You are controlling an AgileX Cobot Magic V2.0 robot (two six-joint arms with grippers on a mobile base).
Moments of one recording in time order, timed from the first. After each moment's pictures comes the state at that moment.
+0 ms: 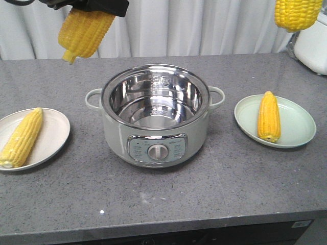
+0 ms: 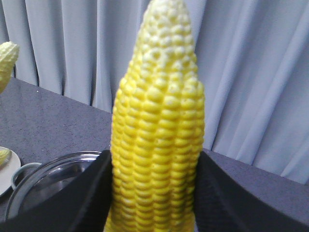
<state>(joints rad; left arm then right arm) -0.43 1.64 -2.15 -0.30 1.28 0.16 0.15 1.25 -1.73 0.39 0.85 -0.44</state>
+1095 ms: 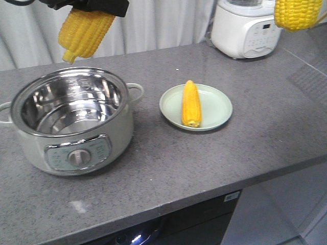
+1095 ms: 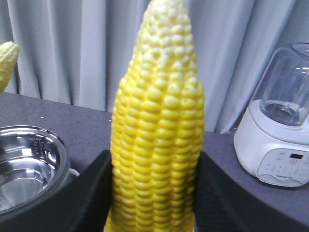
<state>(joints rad) -0.43 1.64 -2.15 -0.30 1.28 0.16 0.15 1.25 -1.73 0.39 0.85 -0.44</state>
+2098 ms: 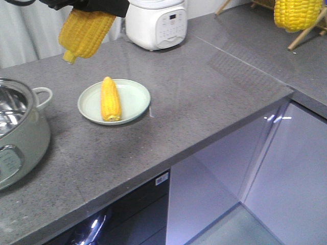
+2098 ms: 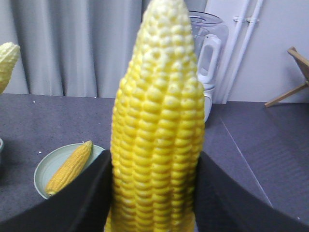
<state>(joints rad) -0.43 1.64 -2.15 -0.30 1.28 0.16 0.15 1.25 -1.73 0.39 0.85 -0.44</state>
